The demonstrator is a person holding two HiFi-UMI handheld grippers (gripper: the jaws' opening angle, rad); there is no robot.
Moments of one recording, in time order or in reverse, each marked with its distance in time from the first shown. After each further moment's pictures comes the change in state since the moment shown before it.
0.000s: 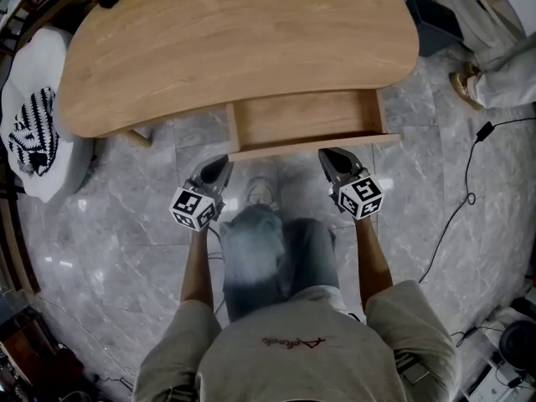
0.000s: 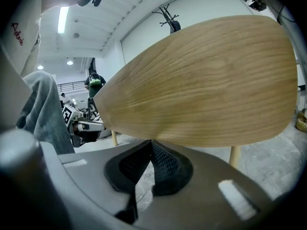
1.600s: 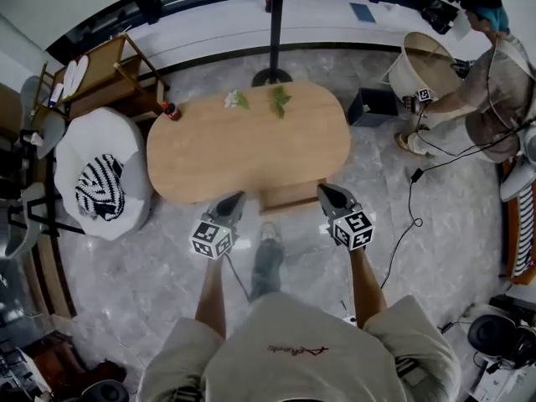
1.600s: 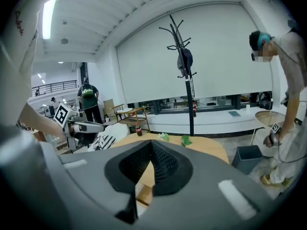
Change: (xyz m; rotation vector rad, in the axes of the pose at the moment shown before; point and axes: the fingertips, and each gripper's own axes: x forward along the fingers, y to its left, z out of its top) left arm -0.126 -0.079 0.587 -0.028 0.029 -0.026; right arm -0.128 0.131 0.591 0.004 0.035 -0.118
